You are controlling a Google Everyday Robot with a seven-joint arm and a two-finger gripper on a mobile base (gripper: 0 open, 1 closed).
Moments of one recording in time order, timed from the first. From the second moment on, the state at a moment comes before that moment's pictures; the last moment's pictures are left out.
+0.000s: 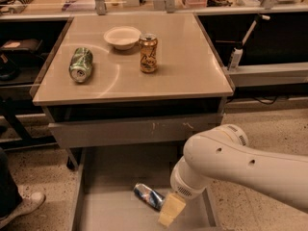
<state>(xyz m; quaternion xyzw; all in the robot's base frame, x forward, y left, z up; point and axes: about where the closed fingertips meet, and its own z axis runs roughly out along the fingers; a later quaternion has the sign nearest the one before) 0.380 -0.059 0.624 -0.53 0.84 0.10 0.10</state>
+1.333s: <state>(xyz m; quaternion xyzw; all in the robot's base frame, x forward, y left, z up) 0.359 0.020 0.535 -0.51 0.84 0.18 0.07</state>
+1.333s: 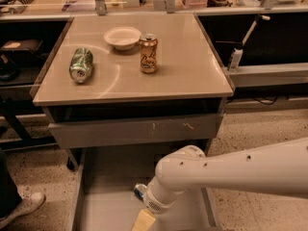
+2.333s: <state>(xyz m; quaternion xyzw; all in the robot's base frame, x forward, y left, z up) 0.371 0.046 0.503 -0.49 0.85 0.20 0.06</state>
